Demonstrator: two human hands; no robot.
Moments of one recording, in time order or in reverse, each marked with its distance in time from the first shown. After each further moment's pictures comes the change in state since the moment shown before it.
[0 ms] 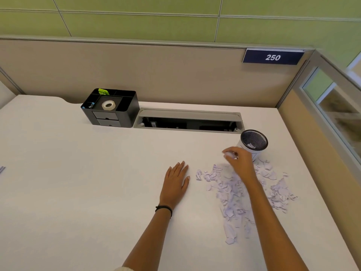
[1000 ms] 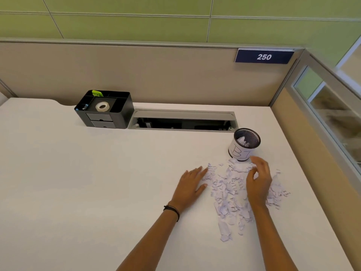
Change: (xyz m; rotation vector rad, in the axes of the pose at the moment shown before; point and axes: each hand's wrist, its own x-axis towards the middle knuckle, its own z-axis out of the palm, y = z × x) left_hand 0.004 0.051 0.010 -0.111 -0.142 0.214; right_hand -0.058 0.048 -0.017 -0.076 0.543 -0.102
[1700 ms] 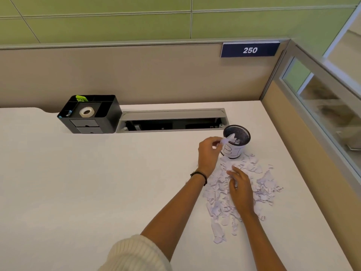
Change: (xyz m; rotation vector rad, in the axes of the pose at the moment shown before) left_hand 0.118 0.092 -0.027 -0.693 0.436 -0.147; right_hand -0.035 0.041 0.013 -0.166 -0.377 0.138
